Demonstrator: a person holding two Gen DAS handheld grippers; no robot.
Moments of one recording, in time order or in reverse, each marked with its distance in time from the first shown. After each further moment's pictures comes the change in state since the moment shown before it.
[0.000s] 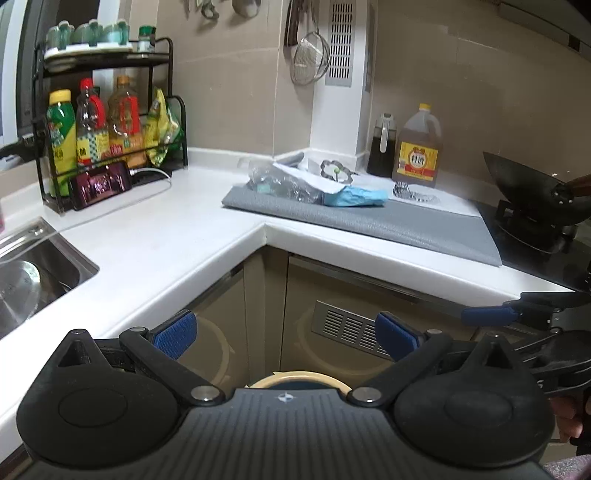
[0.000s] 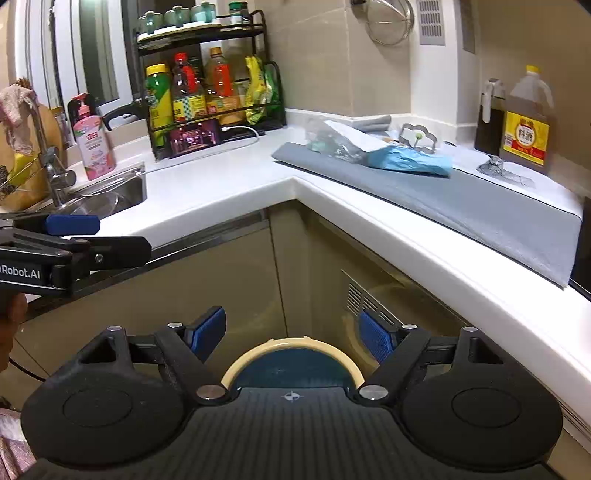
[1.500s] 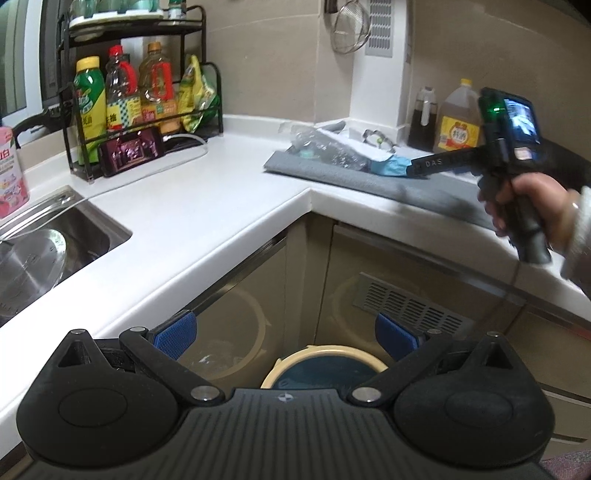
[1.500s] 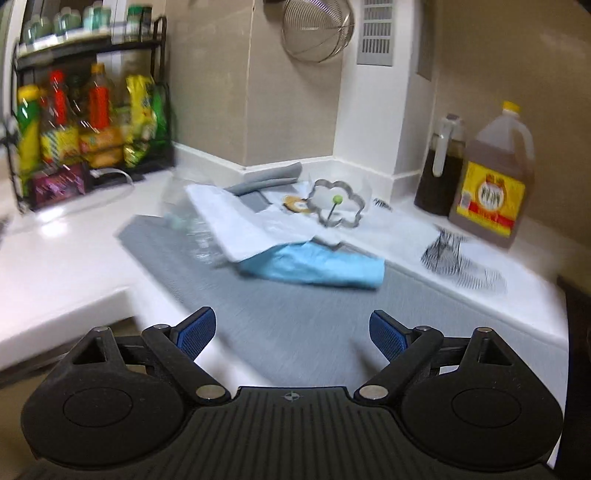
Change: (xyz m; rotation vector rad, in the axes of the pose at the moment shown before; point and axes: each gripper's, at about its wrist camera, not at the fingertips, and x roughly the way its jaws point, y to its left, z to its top) left arm 0.026 0.037 -0.010 -0.037 0.112 0.094; right arm 0.164 -0.104 0.133 -0.037 -0.071 -0.303
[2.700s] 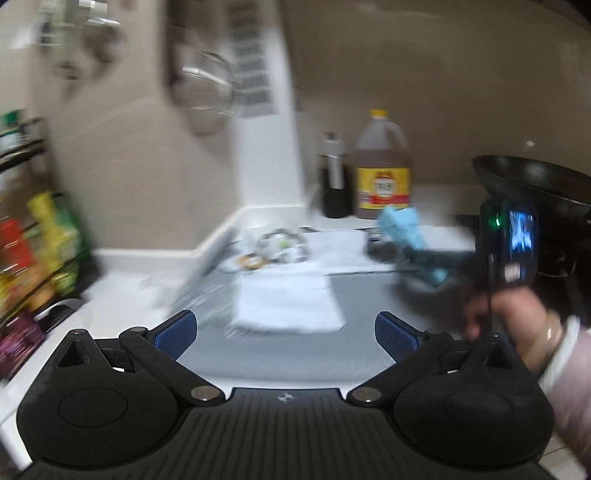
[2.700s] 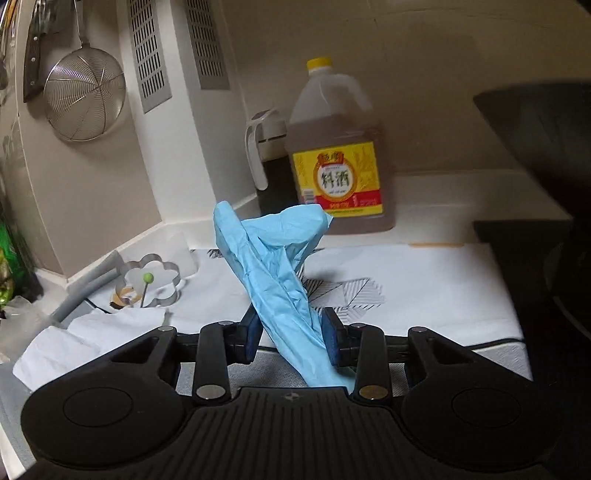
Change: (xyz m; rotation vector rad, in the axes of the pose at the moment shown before) left arm 0.132 -0.137 0.211 0.336 -0.137 -0.232; right arm 0.052 -0.157 -0.015 0.482 -0.146 -0.183
